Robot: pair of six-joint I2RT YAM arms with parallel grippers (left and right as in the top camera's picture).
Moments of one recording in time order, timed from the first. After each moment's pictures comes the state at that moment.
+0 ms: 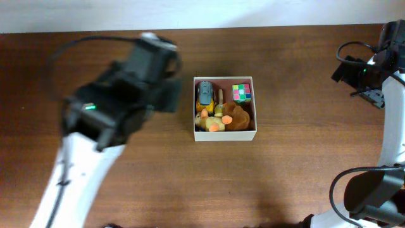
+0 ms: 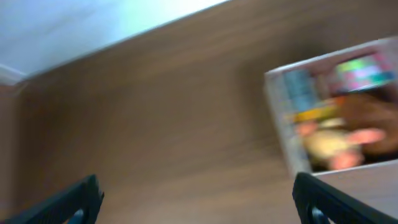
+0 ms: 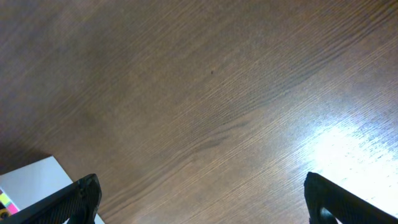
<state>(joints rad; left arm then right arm) -0.48 1.50 1.95 -1.37 -0.40 -0.08 -0.33 1.76 1.79 -1.22 0.03 0.34</state>
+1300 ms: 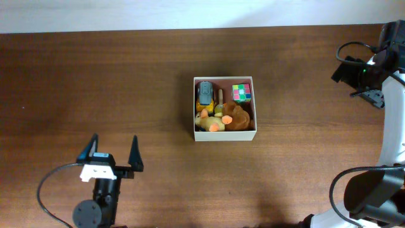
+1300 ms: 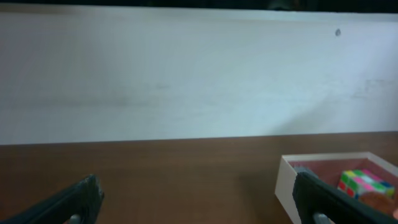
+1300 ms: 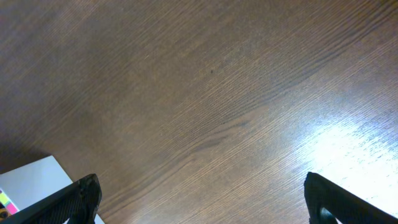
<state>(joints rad) 0.09 0.11 0.06 0.17 0.19 -0.04 -0.33 1.76 1.79 -1.22 0.03 0.34</state>
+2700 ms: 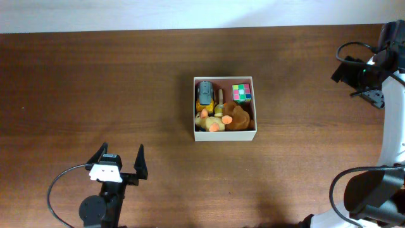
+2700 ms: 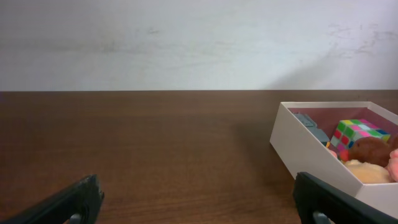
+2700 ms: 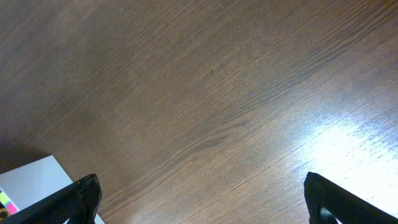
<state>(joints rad) 0.09 0.02 0.01 -0.06 0.21 -0.04 -0.32 1.76 1.79 -1.22 0.03 0.34</state>
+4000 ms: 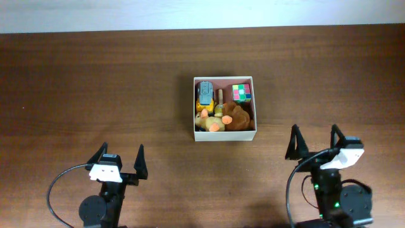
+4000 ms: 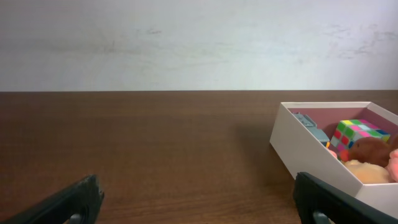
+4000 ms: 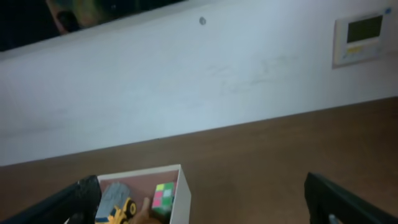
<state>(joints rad) 0.09 0.02 0.01 -0.06 0.21 -0.04 0.13 0.20 0.34 -0.13 0.09 0.23</state>
